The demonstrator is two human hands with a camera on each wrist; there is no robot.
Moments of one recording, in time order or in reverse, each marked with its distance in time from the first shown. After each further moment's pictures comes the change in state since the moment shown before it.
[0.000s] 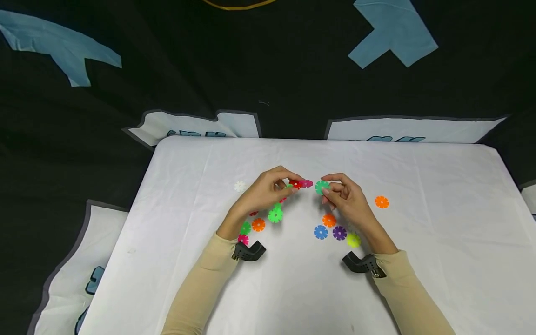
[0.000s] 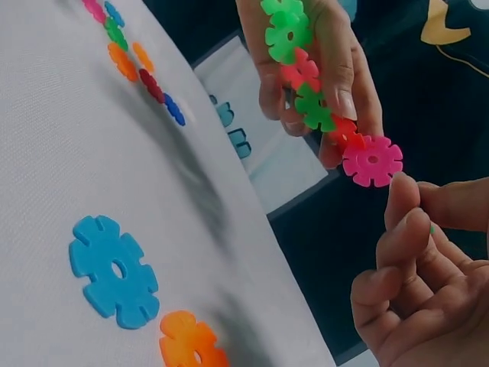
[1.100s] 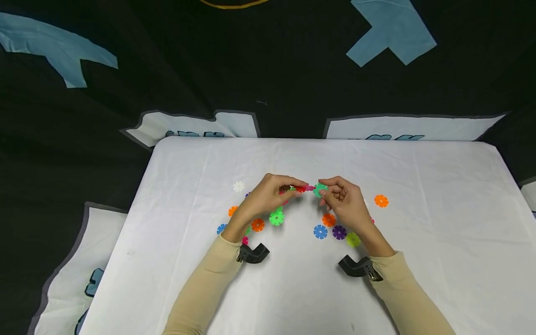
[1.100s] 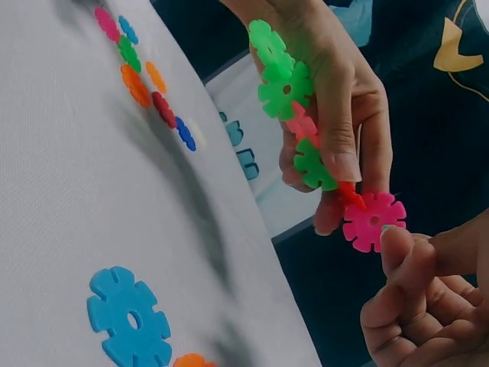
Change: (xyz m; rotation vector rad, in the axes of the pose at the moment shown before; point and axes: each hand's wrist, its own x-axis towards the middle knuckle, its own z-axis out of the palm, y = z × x) left_hand 0.005 -0.001 0.014 0.048 -0.012 0.087; right_hand -0.005 -0.006 0.012 -0.170 0.108 -0.013
